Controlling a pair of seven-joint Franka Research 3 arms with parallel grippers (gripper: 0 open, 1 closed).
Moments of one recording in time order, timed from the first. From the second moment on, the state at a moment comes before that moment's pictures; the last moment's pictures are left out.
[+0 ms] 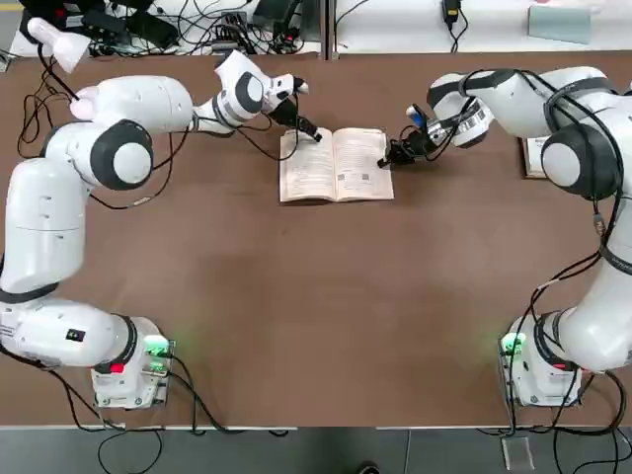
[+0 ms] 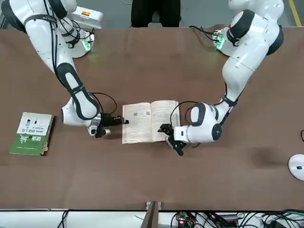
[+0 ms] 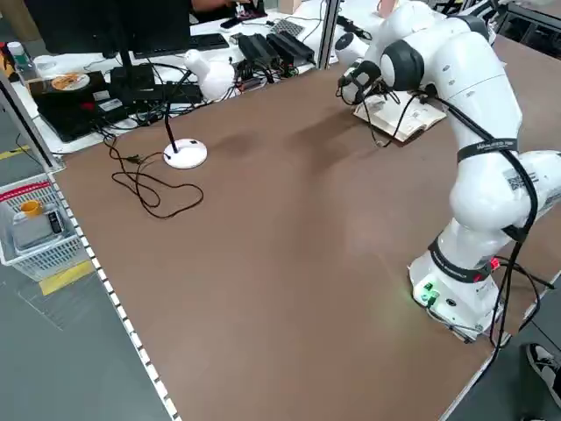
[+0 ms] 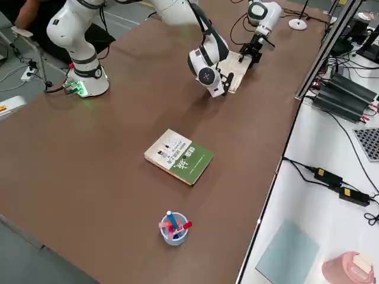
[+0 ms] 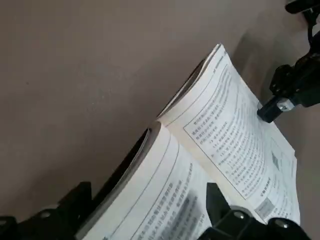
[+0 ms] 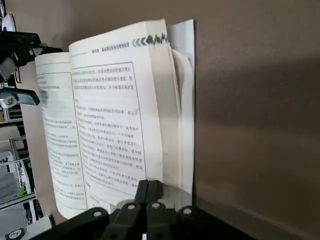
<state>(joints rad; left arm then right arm) -0.23 1.00 -0.39 -1.34 -0.54 2.39 0.71 0.35 0.68 0.02 -1.89 1.30 2.27 -0.76</state>
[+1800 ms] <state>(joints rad) -0.16 0.98 -0.44 -1.29 -0.59 2.16 0.53 0.35 0.68 0.02 -1.89 1.30 2.27 -0.76</state>
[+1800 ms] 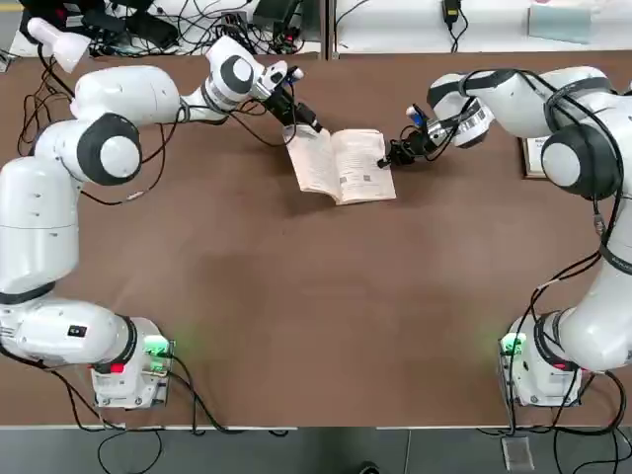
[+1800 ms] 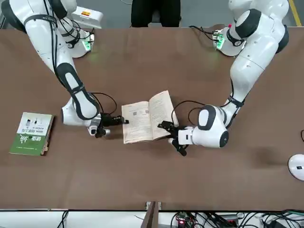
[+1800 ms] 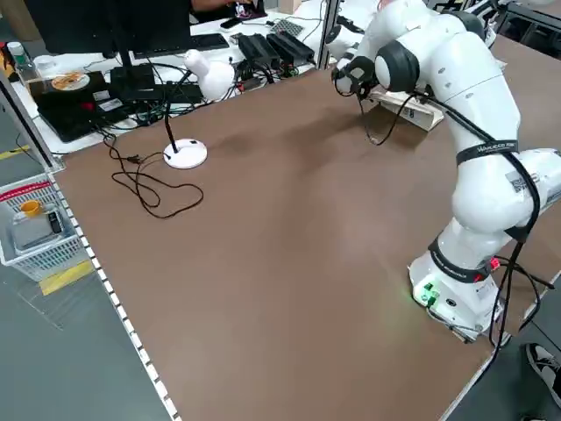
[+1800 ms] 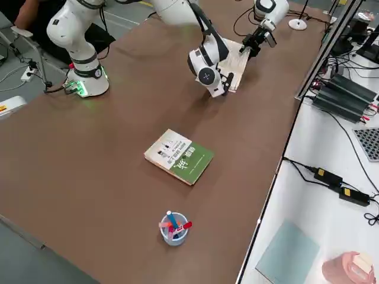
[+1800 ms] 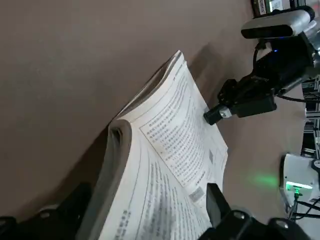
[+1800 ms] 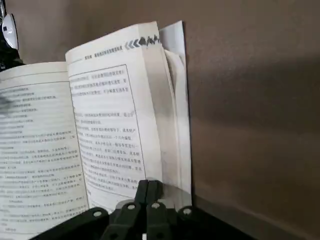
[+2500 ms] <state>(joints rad) -0.12 0.98 -0.46 -1.28 -0.59 2.09 0.47 0.35 0.68 0.02 -1.89 1.30 2.27 -0.76</state>
